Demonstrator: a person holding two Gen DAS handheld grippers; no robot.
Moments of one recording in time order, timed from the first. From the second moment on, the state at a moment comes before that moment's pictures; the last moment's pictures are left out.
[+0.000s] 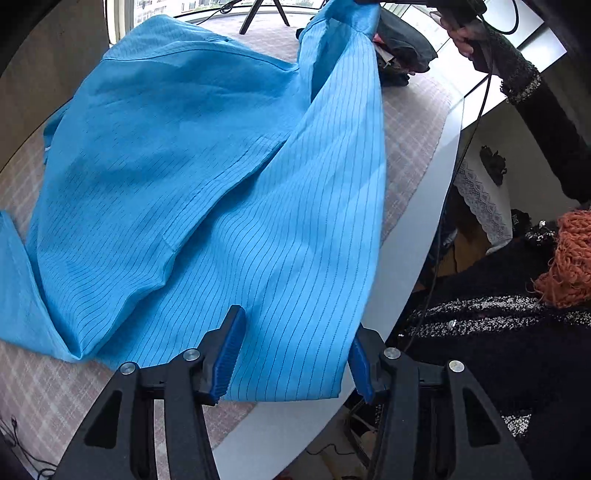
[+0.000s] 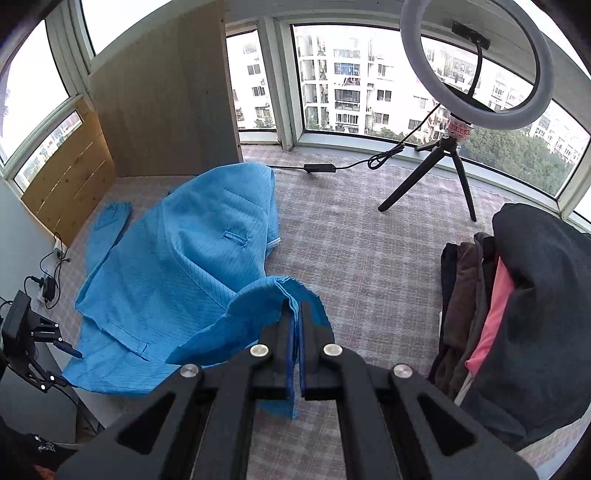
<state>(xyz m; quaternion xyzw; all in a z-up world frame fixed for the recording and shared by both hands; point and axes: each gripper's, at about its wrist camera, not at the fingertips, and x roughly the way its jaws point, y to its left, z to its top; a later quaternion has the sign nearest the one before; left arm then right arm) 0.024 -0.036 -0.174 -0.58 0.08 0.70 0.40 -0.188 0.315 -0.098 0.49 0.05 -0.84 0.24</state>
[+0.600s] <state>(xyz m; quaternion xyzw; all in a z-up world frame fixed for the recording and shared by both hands) -0.011 -0.094 -0.234 -0.54 0.29 0.75 0.25 -0.189 0.283 -0.098 0.51 0.05 -0.83 0.23</state>
